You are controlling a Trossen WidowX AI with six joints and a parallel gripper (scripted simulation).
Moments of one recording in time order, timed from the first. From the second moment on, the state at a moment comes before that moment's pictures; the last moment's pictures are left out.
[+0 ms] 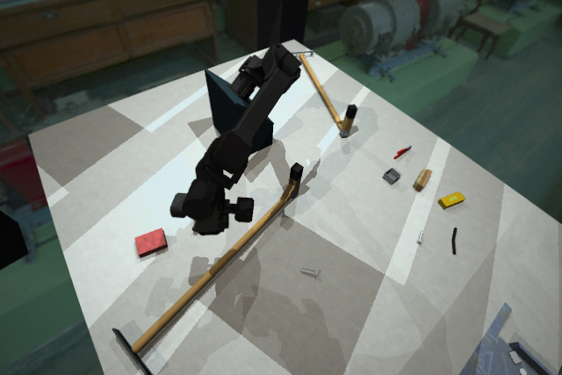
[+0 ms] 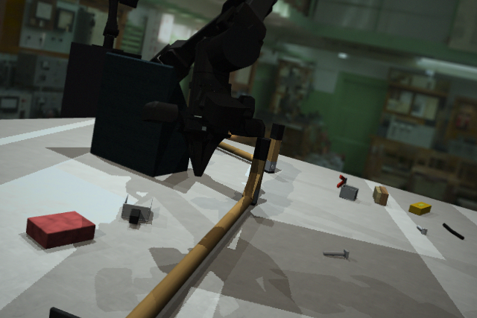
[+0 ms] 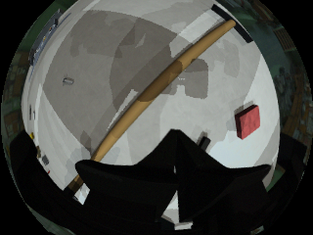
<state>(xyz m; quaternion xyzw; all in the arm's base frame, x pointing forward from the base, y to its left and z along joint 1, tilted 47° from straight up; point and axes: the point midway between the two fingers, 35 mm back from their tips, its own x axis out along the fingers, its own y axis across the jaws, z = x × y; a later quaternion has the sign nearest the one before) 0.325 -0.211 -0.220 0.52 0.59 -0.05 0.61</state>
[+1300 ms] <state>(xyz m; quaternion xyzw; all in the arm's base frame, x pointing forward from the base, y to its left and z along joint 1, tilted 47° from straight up) 0.331 -0.141 -0.280 0.53 0.60 -0.04 0.60</state>
